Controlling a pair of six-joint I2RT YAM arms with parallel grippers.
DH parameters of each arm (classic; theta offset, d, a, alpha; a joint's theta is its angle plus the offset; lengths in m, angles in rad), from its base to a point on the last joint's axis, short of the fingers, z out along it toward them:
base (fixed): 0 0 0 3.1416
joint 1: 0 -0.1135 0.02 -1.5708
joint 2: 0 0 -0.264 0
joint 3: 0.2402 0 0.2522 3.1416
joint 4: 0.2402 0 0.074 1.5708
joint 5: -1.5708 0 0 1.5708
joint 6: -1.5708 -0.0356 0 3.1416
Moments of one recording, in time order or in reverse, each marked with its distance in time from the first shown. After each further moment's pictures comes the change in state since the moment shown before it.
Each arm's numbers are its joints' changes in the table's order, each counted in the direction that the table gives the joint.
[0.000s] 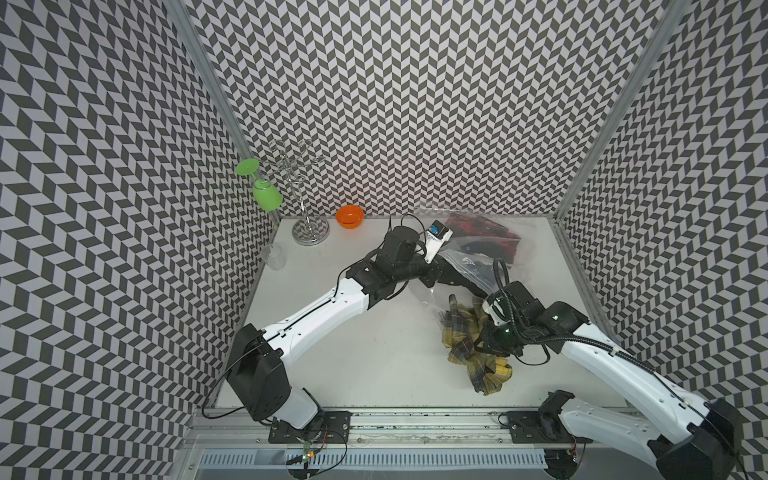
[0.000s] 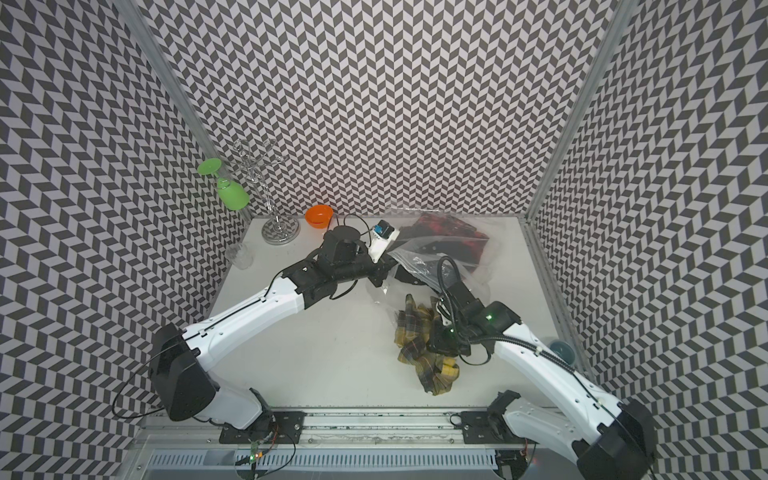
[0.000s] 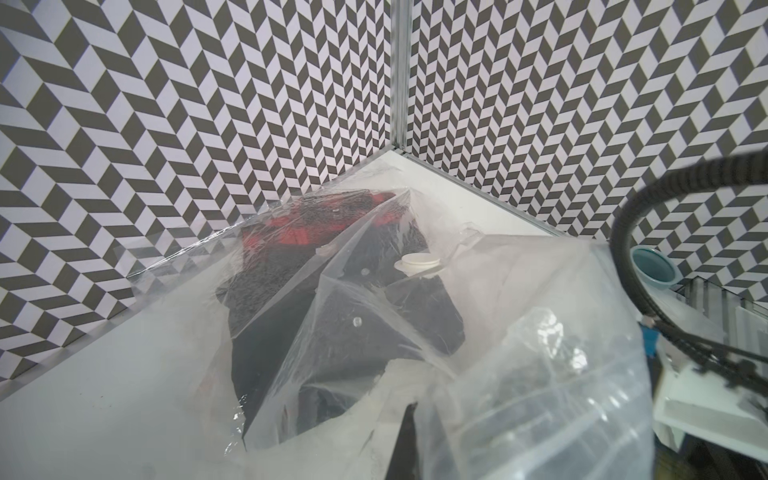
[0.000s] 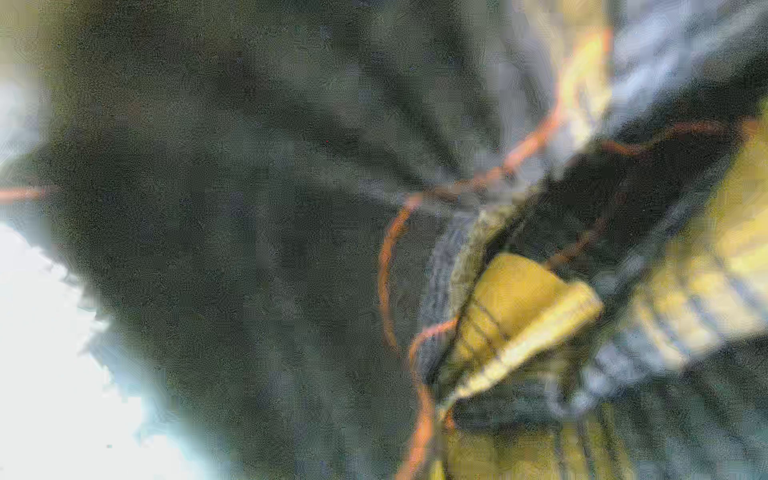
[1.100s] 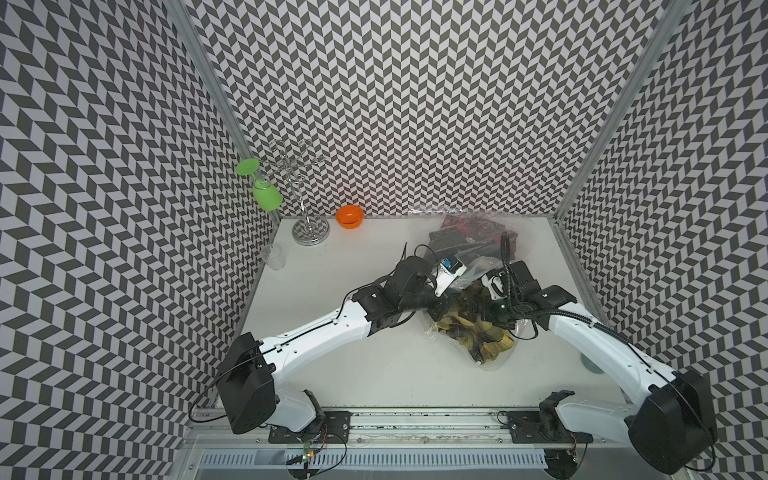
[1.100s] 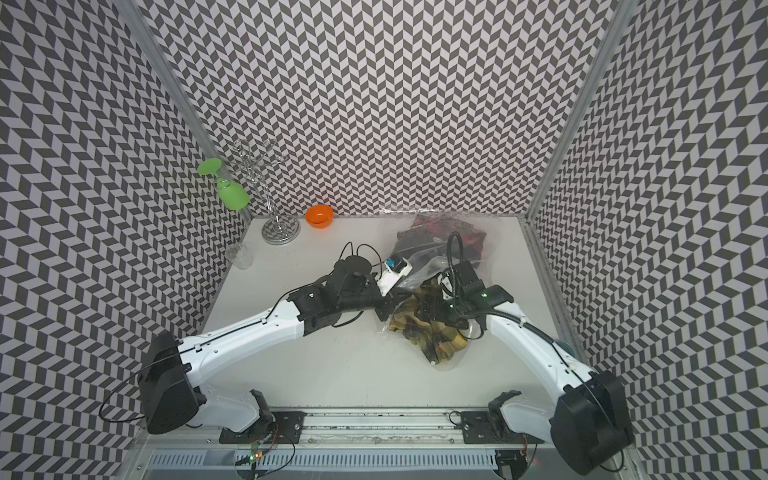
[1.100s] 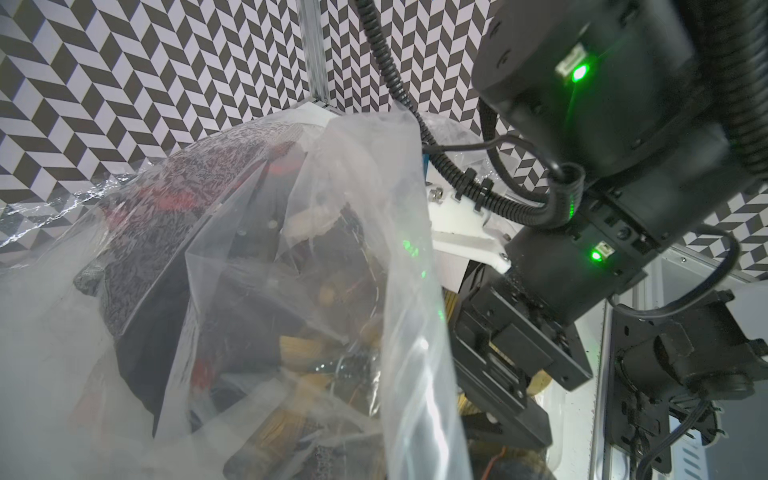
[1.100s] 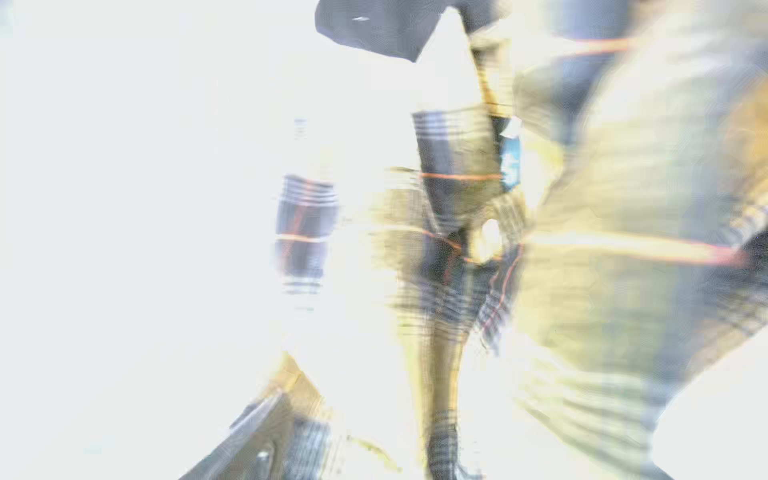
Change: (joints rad) left arm 0.146 0.074 -0.170 -0.036 -0.010 0.040; right arm 0.169 -0.178 0.028 -0.225 -0.004 0.202
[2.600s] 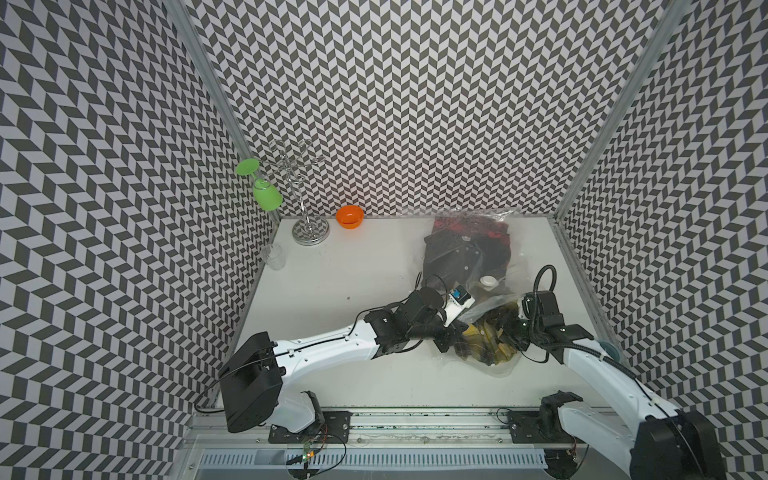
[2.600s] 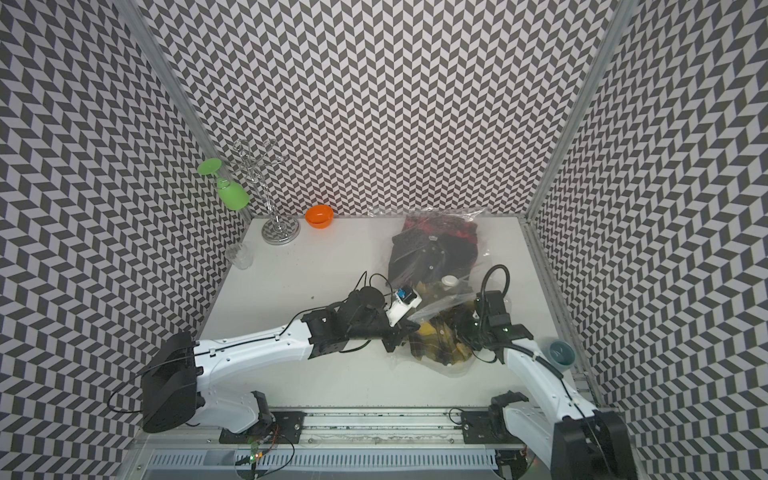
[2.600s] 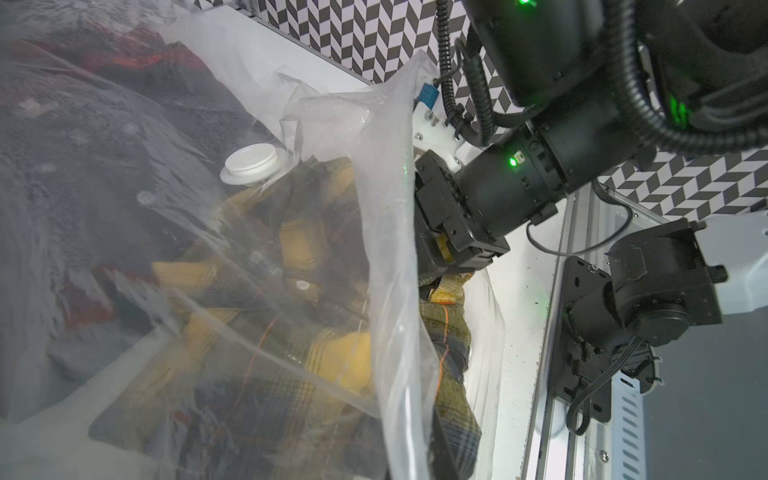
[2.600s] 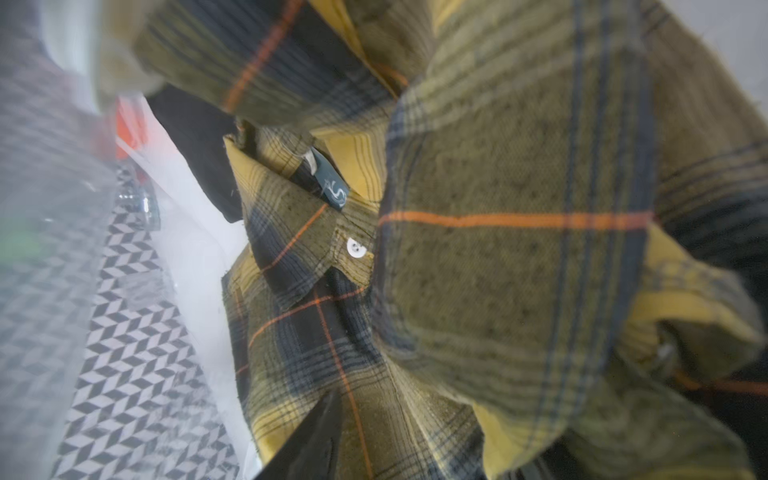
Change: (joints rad) left arm 0.142 -0.008 -0.173 -0.121 0.023 0.121; right arm 0.281 0.155 -0.387 -0.339 0.053 -0.322
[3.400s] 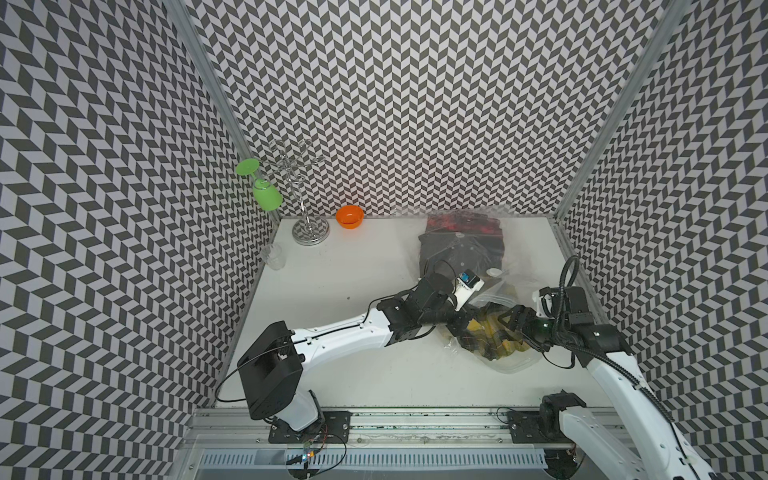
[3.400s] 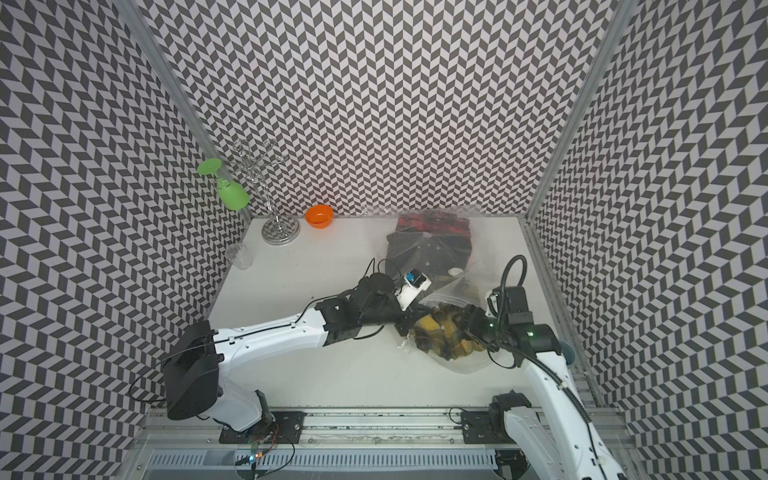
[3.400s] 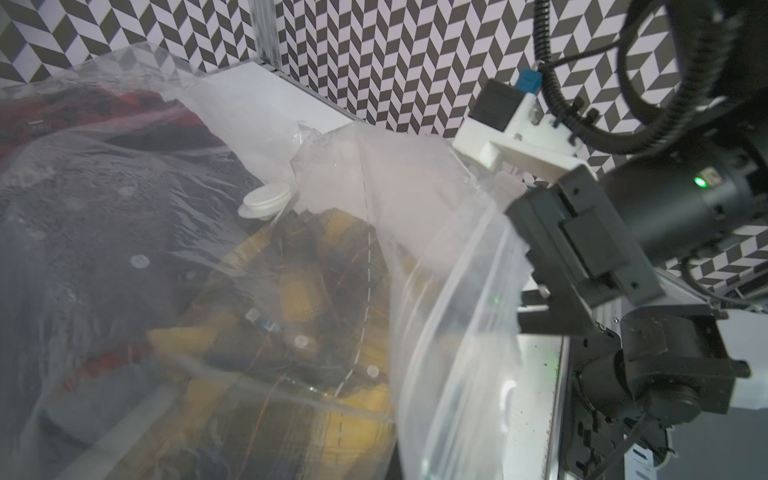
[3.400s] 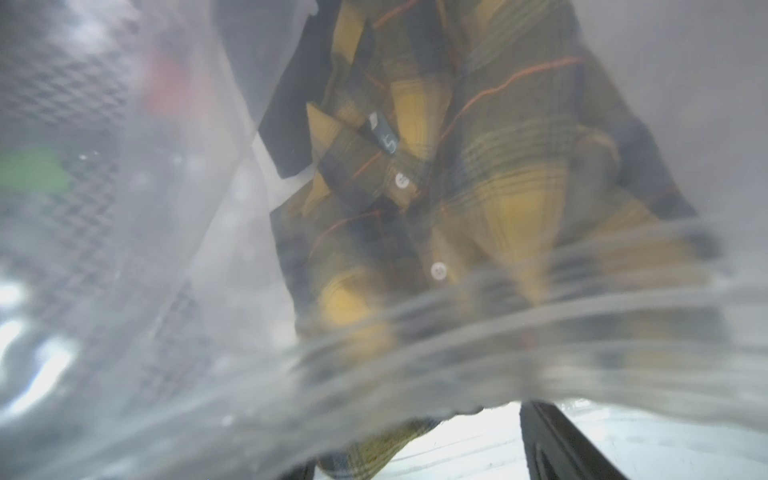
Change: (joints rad) left arm -0.043 -0.138 0.167 -0.045 0.005 0.029; right arm -0.011 0.258 0.198 0.445 0.035 0.174
